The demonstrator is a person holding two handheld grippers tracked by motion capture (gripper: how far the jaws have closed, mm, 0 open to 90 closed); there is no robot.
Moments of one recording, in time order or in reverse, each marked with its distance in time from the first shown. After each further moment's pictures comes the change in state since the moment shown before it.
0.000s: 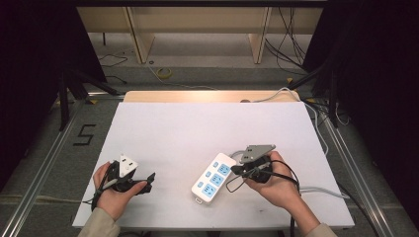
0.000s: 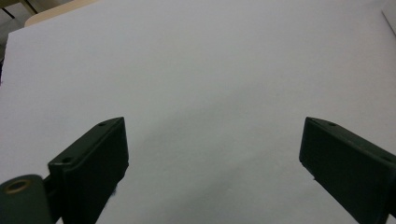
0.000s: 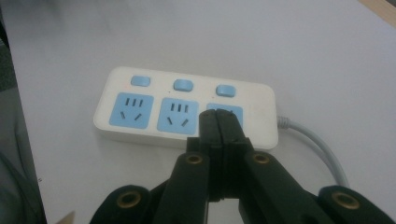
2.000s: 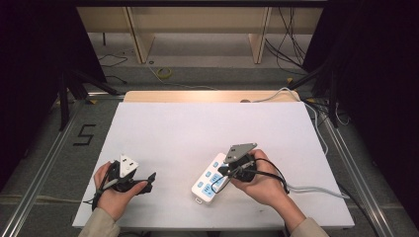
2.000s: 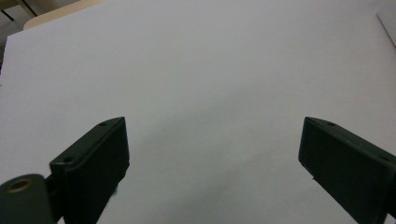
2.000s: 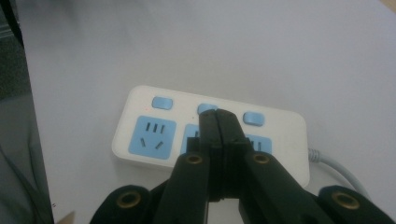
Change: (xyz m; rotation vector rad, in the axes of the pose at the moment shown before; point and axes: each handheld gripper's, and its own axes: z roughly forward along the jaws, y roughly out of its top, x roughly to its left) left arm -0.002 0.001 0.000 -0.007 -0.005 0.004; right arm 0.013 0.025 0.021 0.033 0.042 -0.060
